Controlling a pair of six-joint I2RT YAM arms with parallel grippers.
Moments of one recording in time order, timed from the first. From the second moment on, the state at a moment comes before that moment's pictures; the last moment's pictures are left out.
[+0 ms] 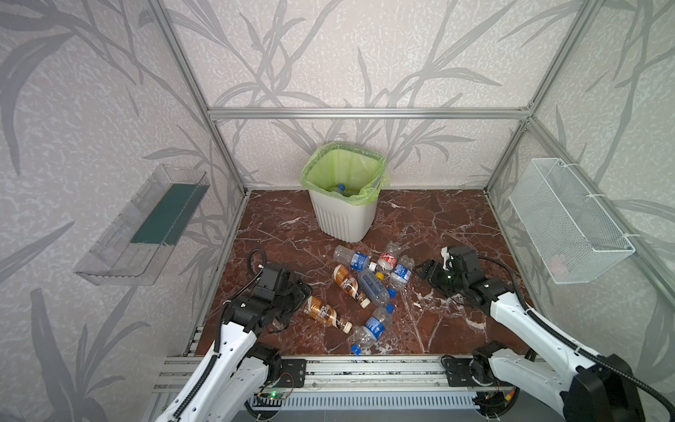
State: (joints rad) left arm -0.31 0.71 0.60 -0.92 0.14 -1.16; right arm 0.37 1.02 0.57 -0.36 -0.28 0.94
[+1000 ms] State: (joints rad) left arm -0.57 0.74 0.48 -0.78 0.07 -1.49; right arm 0.37 1.03 0.56 -0.33 -0.27 0.94
